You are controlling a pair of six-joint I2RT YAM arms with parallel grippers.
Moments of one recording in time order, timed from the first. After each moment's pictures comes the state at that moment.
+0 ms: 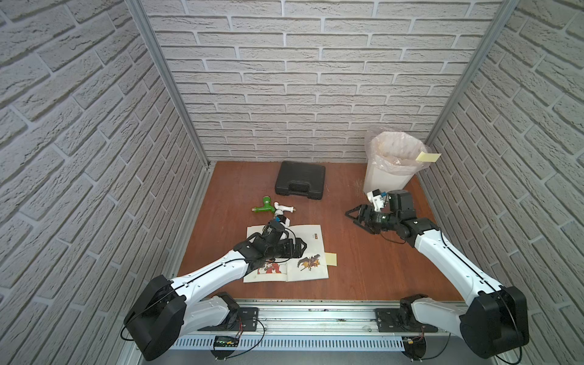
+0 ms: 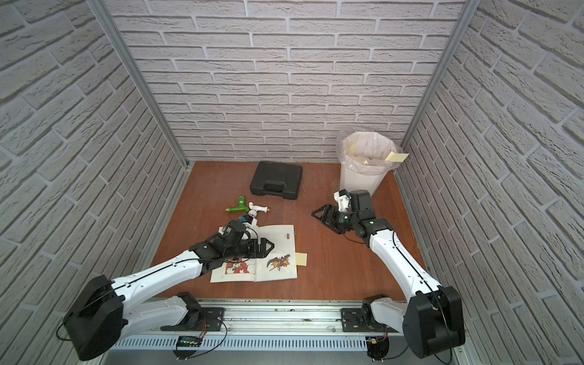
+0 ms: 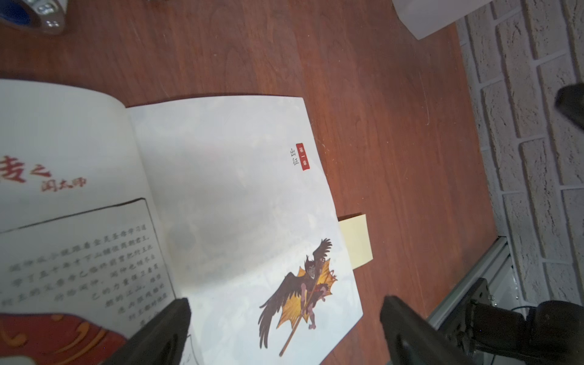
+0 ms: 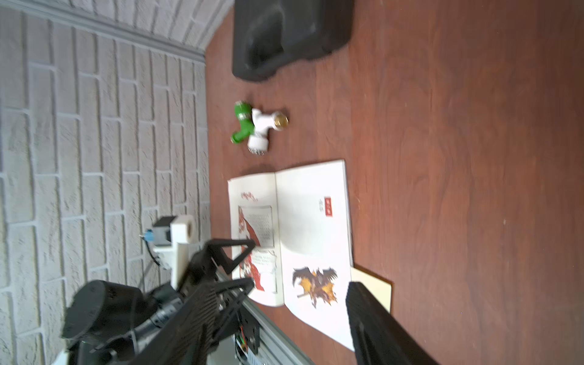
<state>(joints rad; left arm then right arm) -0.61 1.12 0.54 -0.23 0.19 -0.68 0.20 1.19 0.81 -0.43 -0.62 0.77</state>
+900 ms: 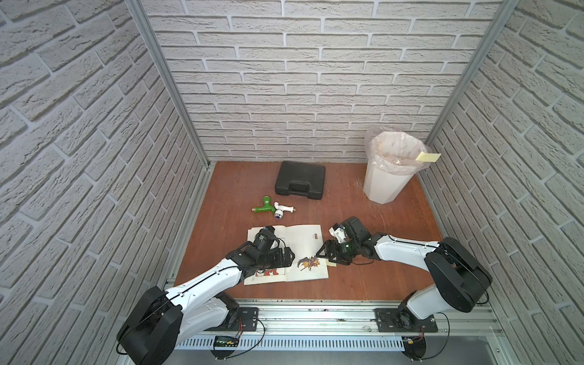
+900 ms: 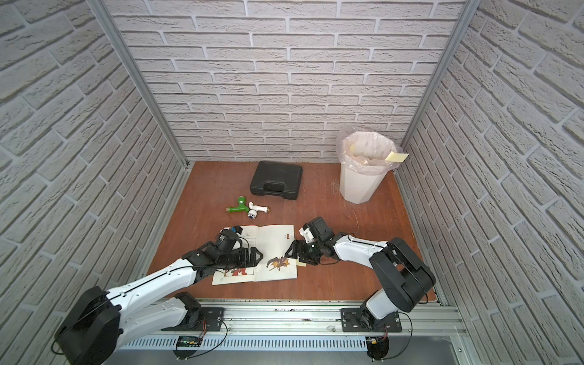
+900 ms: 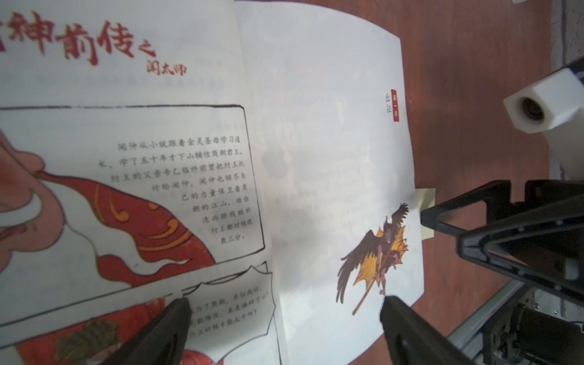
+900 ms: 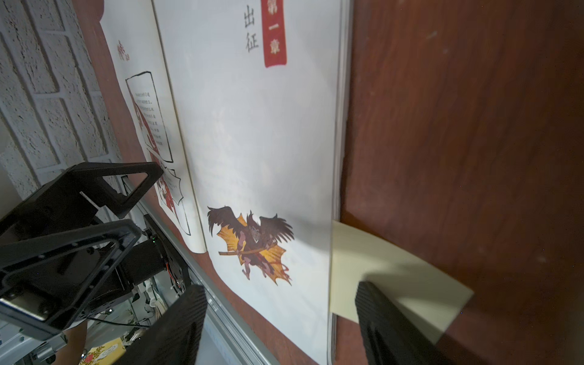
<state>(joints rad) -0.53 1.06 0.41 -0.30 0.20 -0.70 0.57 1.55 0.67 -0.16 -0.55 0.83</state>
